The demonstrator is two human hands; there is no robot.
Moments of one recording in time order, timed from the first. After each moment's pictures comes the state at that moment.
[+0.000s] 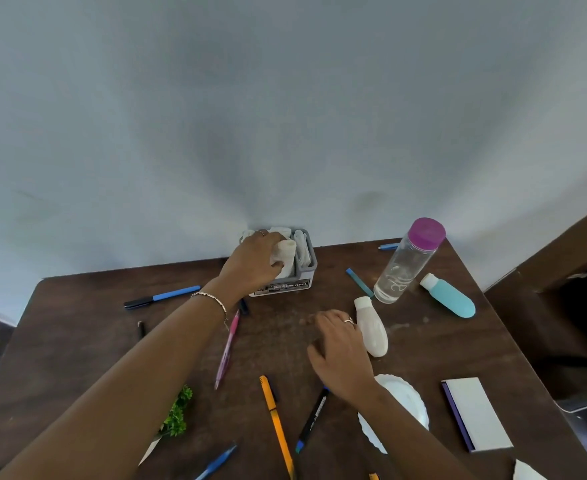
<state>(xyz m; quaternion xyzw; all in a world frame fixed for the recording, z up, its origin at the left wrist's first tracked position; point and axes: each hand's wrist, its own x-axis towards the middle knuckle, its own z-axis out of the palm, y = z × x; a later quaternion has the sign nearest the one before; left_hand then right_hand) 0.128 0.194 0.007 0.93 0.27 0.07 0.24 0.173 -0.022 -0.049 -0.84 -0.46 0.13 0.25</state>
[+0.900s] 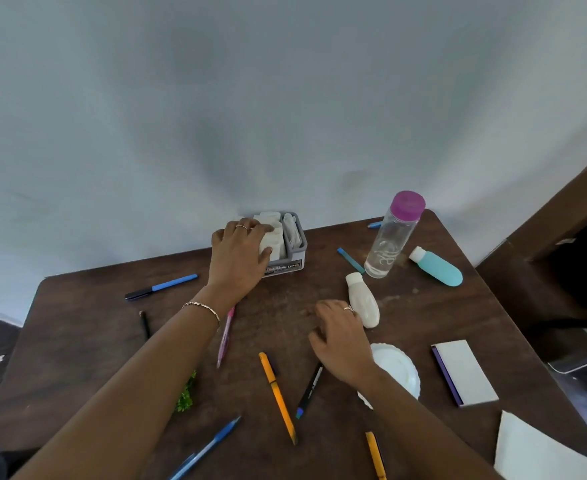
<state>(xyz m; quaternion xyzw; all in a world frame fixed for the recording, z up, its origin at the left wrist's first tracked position) 0.104 0.169 0.002 0.94 0.28 0.16 0.05 0.161 -0.045 -0.047 -0.85 -0.44 0.13 0.26</state>
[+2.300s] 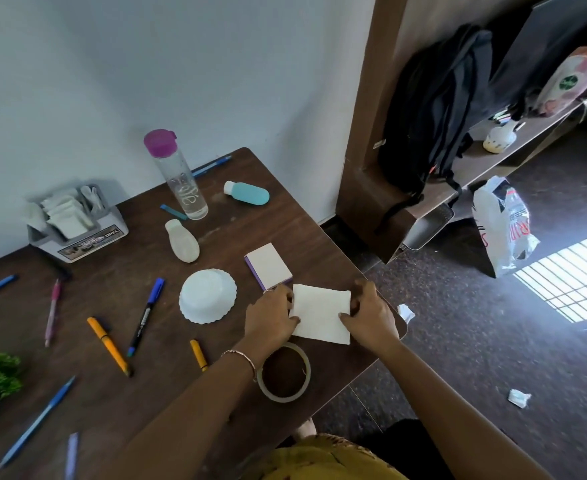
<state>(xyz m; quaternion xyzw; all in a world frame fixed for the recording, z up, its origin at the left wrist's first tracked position) 0.157 -0.230 -0.057 0.93 0.21 -0.13 0.27 0.219 -0.411 -0.076 -0.92 -0.05 0.20 0.32</state>
